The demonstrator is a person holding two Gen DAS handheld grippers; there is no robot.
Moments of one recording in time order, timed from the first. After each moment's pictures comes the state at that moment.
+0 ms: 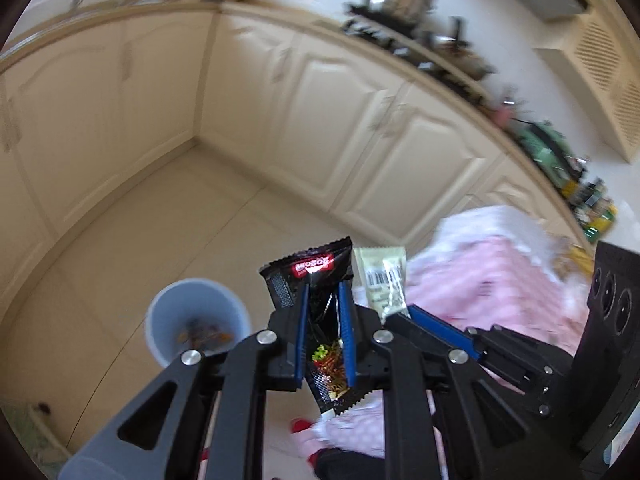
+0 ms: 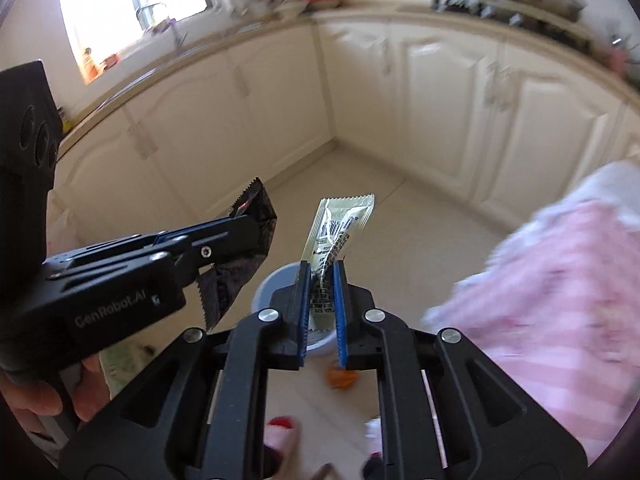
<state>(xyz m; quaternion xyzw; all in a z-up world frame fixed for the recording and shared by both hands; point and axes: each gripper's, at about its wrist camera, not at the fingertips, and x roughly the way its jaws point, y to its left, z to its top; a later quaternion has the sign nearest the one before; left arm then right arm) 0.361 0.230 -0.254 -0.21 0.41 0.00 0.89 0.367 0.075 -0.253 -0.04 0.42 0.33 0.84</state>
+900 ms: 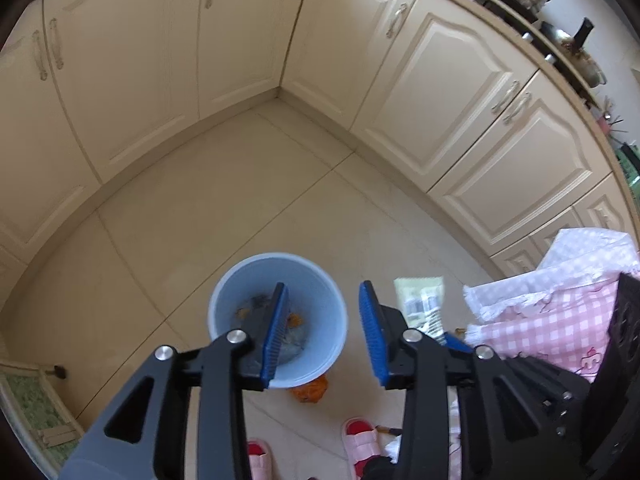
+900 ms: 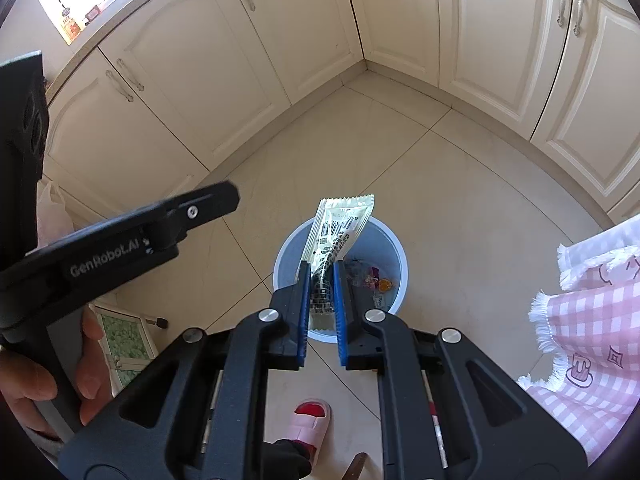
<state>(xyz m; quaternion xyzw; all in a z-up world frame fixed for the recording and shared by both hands) 0.410 0.336 -0.380 -0.23 0.48 0.11 0.84 0.420 0.174 -0.375 -0.04 0.51 0.34 0.78</state>
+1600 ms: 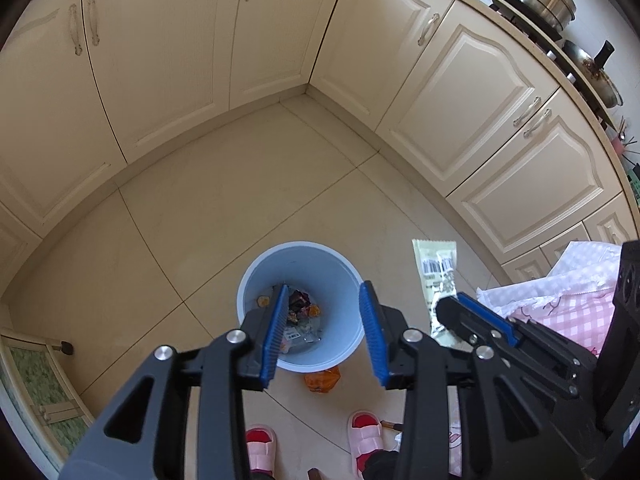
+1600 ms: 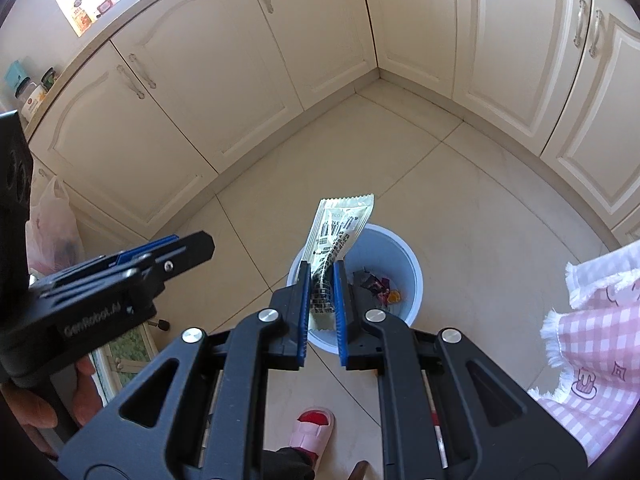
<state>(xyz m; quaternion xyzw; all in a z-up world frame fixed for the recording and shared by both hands) 0.377 0.367 -0.374 -0.25 0.47 0.13 0.83 0.417 0.199 -0.369 -0.06 0.49 0.36 0.79</state>
